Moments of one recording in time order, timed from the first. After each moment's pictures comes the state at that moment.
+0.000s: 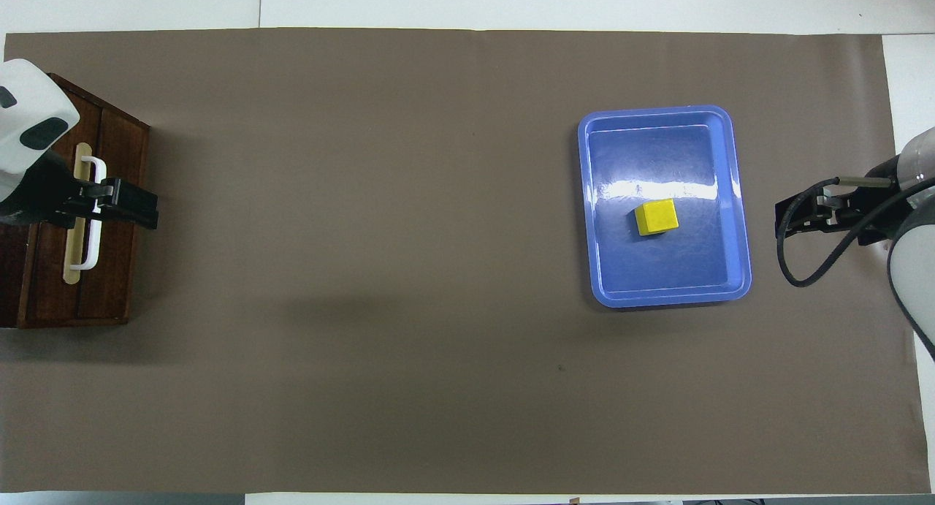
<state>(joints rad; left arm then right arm) 0.05 0.02 -0.17 -1.62 0.02 1.54 -0.04 -0.01 -0.03 0.02 -1.71 -0.02 1.56 0.13</state>
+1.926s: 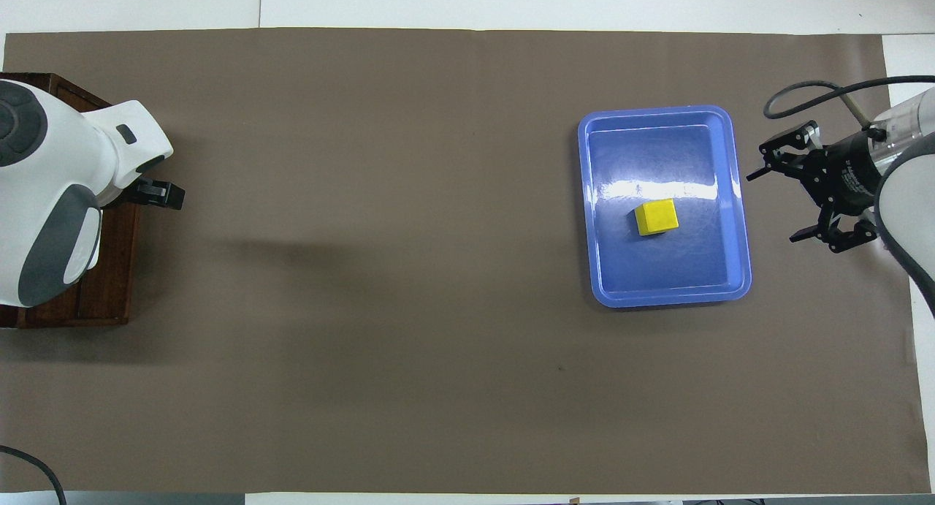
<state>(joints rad) 0.04 0.10 -0.18 -1.92 0.44 2.01 -0.02 -0.13 0.16 0.02 -1.71 0.31 1.74 1.13</state>
